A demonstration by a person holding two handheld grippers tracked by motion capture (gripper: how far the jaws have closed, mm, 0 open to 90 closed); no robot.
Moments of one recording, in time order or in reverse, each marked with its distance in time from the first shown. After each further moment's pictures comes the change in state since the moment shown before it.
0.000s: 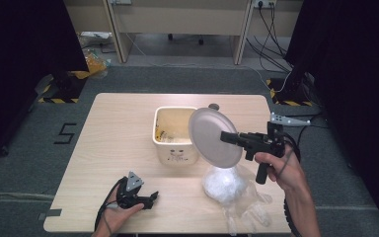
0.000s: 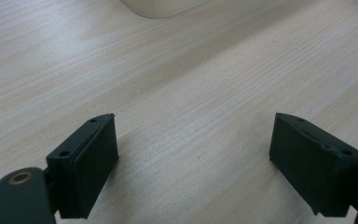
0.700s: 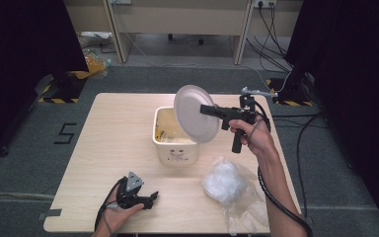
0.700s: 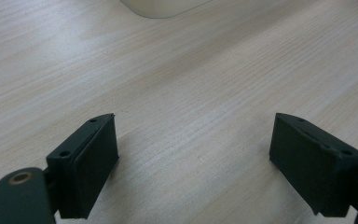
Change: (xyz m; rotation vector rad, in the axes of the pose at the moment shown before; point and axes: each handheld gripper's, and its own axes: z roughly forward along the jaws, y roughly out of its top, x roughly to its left) left arm 0.000 0.000 0.000 0.003 -0.001 0.000; right arm -0.055 0.036 0.074 0.010 -0.017 0.094
